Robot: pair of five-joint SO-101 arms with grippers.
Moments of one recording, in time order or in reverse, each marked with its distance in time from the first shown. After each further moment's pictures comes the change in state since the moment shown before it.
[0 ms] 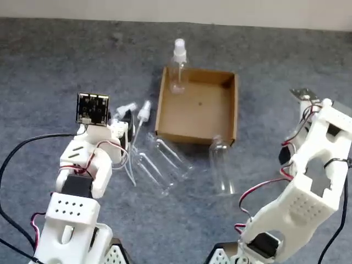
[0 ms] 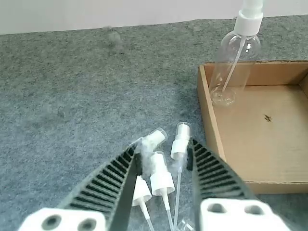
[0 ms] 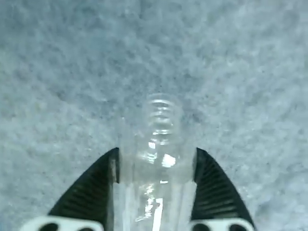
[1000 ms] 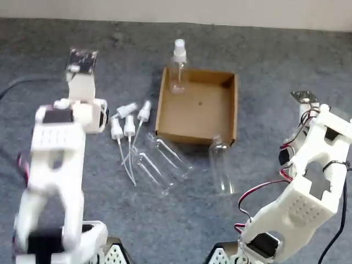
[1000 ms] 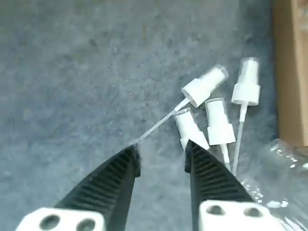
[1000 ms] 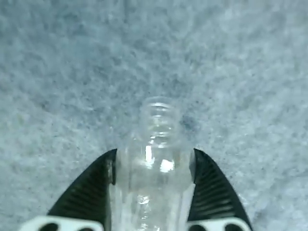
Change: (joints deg) left arm -11.3 43.2 -44.5 34.6 -12.2; right arm 0.3 -0.4 5.6 -6.9 -0.6
